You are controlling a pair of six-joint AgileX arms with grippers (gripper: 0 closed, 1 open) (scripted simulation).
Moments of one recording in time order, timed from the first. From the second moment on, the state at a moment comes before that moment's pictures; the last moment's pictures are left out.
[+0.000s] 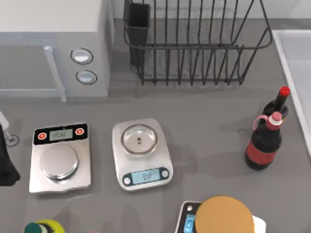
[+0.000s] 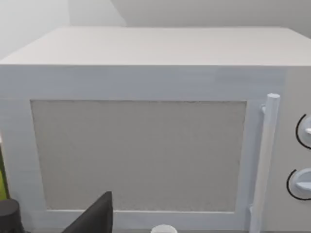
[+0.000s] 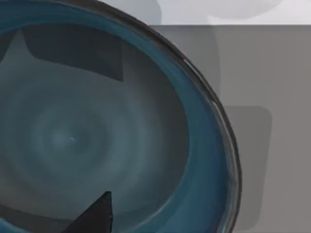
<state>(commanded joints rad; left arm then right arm) 0.00 0.00 0.00 0.00 0.00 0.00 -0.70 1.75 1.15 -0.97 0.00 -0.69</state>
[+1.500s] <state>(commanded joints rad) 0.00 0.00 0.00 0.00 0.00 0.00 -0.70 1.81 1.03 -0.80 0.00 -0.69</state>
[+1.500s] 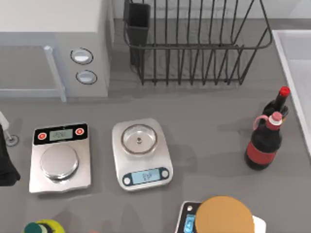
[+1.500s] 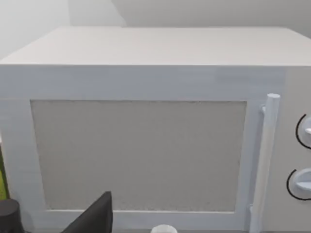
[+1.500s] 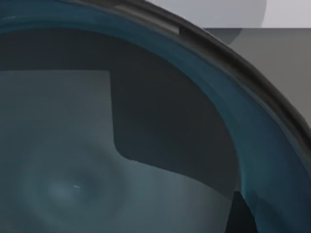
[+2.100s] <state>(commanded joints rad) 0.00 0.00 0.00 0.00 0.00 0.00 -0.71 1.80 1.10 -0.87 0.00 -0.69</state>
